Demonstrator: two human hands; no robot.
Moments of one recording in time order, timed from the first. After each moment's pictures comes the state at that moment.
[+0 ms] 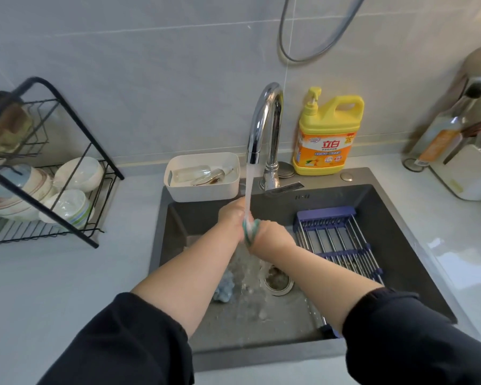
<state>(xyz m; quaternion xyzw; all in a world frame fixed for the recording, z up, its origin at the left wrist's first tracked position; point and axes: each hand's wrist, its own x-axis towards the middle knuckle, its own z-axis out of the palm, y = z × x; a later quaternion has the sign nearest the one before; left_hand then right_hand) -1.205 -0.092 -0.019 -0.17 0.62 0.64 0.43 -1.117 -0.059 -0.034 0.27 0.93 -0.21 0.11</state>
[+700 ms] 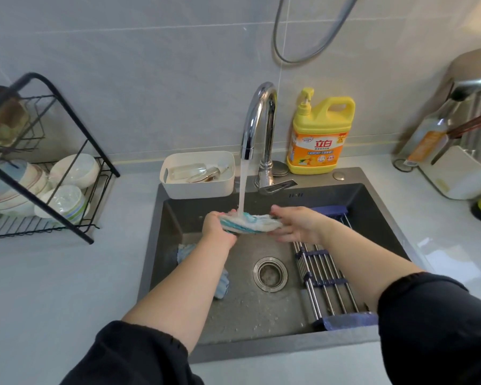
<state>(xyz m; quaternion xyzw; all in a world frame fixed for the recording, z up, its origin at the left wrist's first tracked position) -1.191 -0.124 -0.028 -0.29 0.49 0.73 0.38 -1.075 0.013 -0.019 0.37 0.54 -0.75 0.10</state>
